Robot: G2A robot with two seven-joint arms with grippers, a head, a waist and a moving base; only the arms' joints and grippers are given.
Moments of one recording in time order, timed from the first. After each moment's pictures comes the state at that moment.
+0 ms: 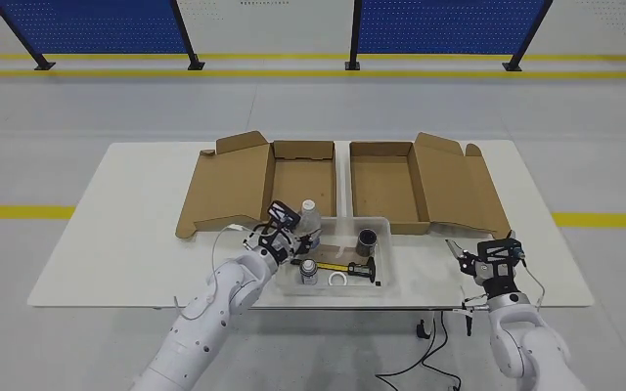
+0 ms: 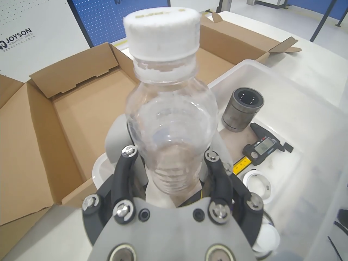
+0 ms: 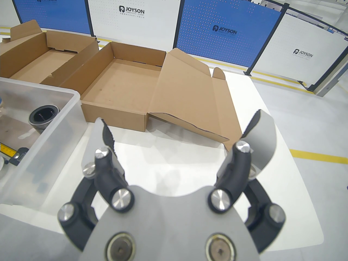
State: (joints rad) left arm 1.16 -1.27 -1.06 -1.34 1.25 -0.31 -0.07; right arm -1.73 -1.15 1.60 -1.80 -1.33 0.00 0.00
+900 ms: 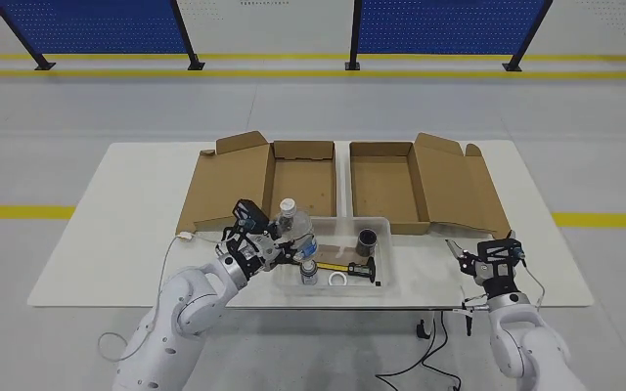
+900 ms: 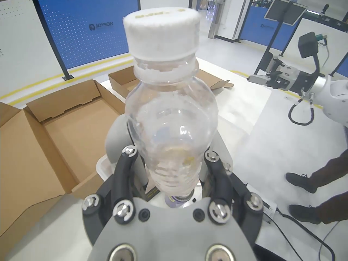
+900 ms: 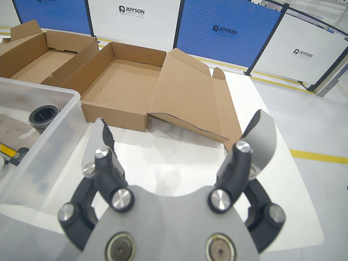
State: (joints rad) left arm 1.41 -1.20 -1.33 -1.78 0.99 -0.52 -0.29; right arm -1.73 -1.15 1.60 -1.80 -1.33 0.00 0.00
